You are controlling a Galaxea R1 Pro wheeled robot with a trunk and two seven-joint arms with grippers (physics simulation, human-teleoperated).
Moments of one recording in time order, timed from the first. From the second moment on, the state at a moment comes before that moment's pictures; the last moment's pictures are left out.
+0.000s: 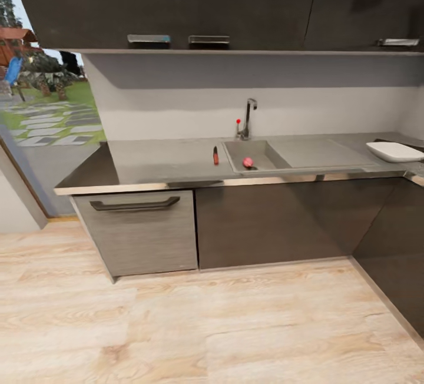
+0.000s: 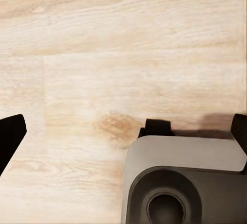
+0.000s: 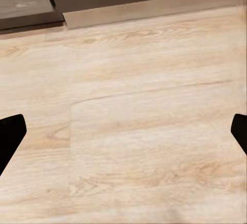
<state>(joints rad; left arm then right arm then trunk) 0.04 0.00 0.01 -0.50 0.01 -0.07 0.19 -0.23 0.09 -0.01 -0.05 0.01 -0.84 -0.01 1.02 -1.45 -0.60</state>
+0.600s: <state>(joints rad) 0.04 0.00 0.01 -0.50 0.01 -0.07 0.19 -0.23 0.09 -0.01 -0.05 0.01 -0.84 -0.01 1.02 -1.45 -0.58</state>
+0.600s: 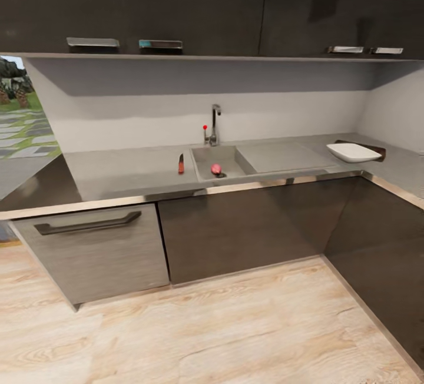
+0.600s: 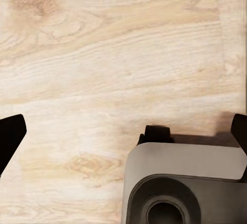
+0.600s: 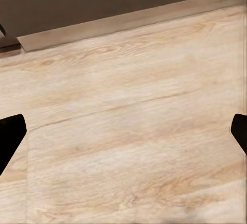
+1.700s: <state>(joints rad) 0.04 0.00 0.01 -0.50 0.01 -0.07 0.19 -0.23 0.09 -0.01 -0.05 0.01 -0.84 -0.01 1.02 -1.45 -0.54</state>
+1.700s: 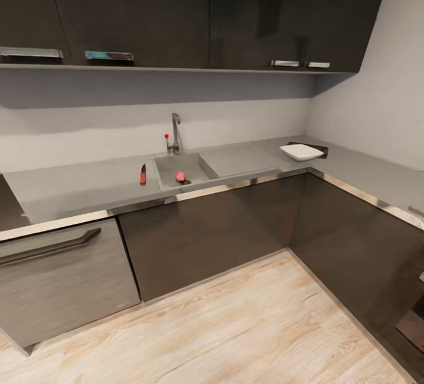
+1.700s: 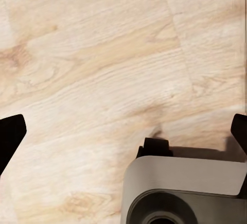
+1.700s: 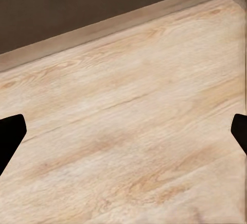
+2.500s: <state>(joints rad) 0.04 0.00 0.01 -0.50 0.01 -0.07 0.19 -0.23 0.09 -0.01 -0.05 0.01 -0.84 -0.01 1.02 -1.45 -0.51</state>
